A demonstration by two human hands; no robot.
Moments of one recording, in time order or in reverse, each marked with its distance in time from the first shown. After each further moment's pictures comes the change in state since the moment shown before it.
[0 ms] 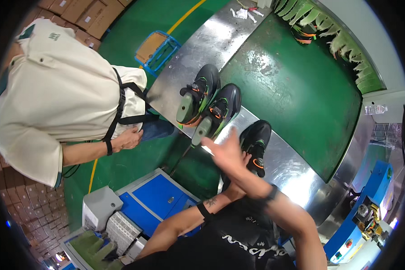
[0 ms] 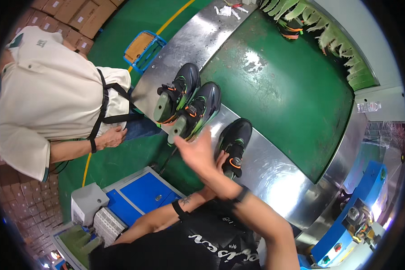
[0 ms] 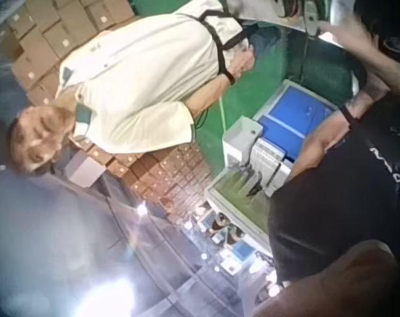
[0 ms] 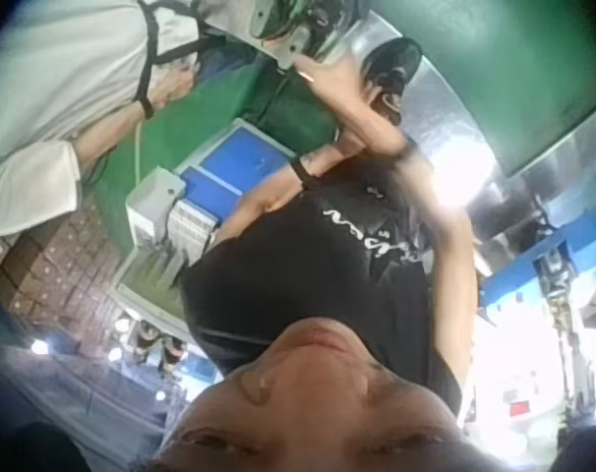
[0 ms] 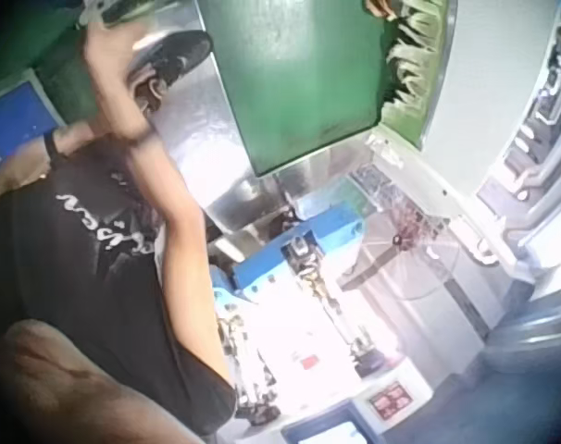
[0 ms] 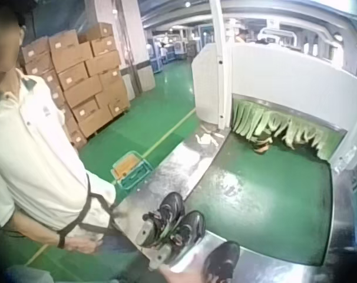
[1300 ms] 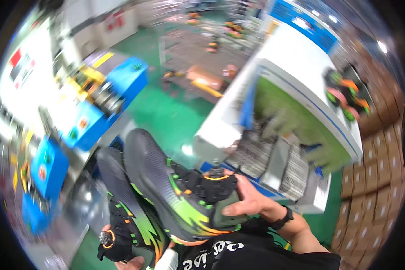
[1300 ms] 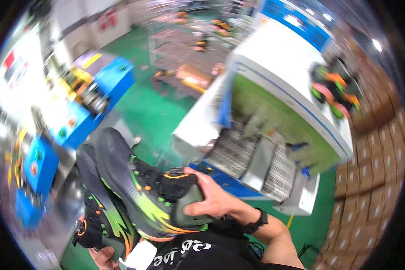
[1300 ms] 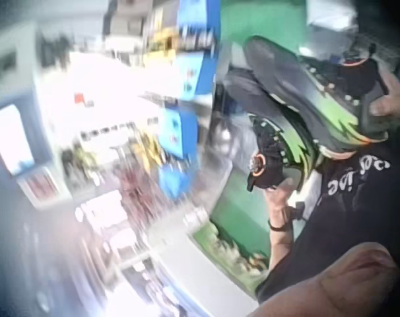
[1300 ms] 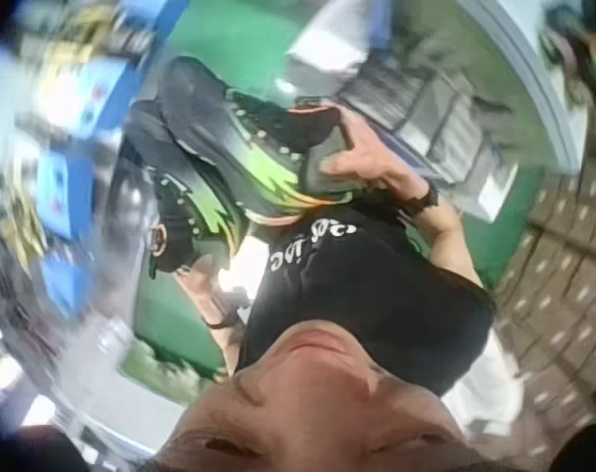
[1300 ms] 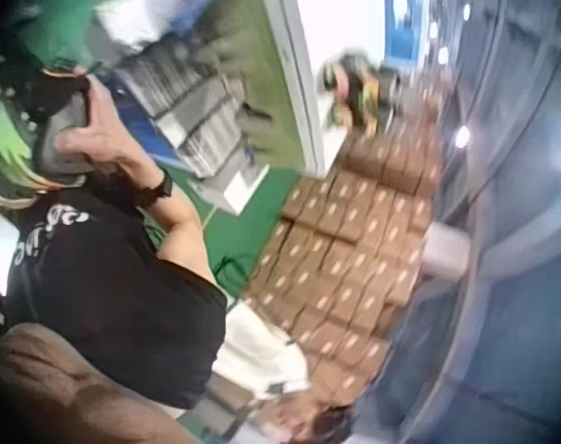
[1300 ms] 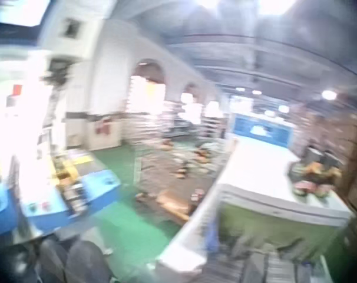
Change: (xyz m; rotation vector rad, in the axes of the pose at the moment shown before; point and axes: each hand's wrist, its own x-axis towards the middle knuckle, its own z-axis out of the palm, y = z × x) left_hand -0.054 0.311 -0.069 -0.254 -2.388 0.169; right_hand -0.413 -0.081 0.115 0.731 2.261 0.053
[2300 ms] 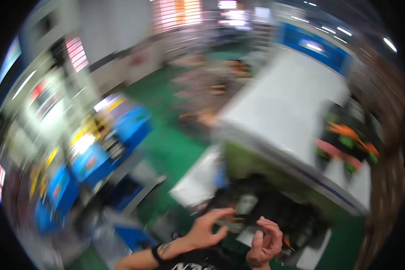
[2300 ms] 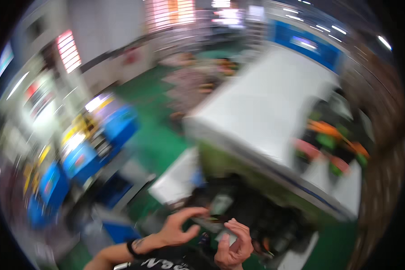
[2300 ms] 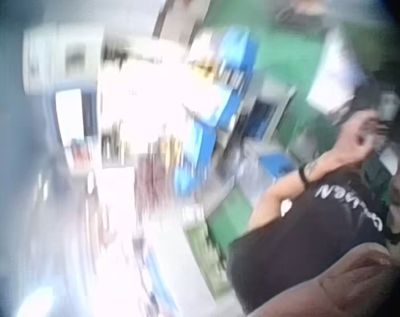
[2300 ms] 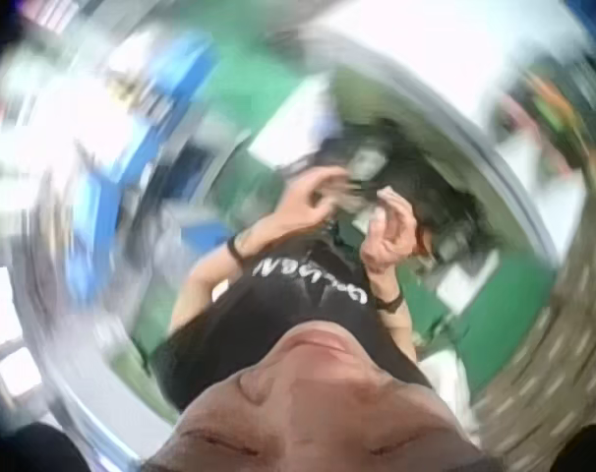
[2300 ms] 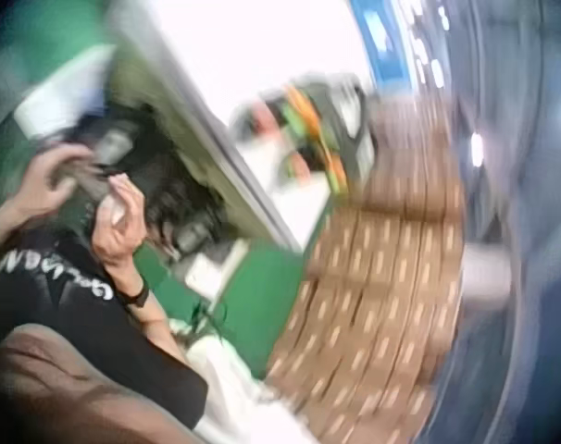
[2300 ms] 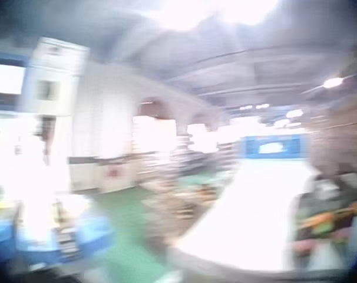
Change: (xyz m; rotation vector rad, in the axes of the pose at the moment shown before) left_hand 0.077 -0.107 0.258 0.618 -0.922 0.328; right_hand -0.081 -0.005 -0.080 -0.370 1.148 -0.628
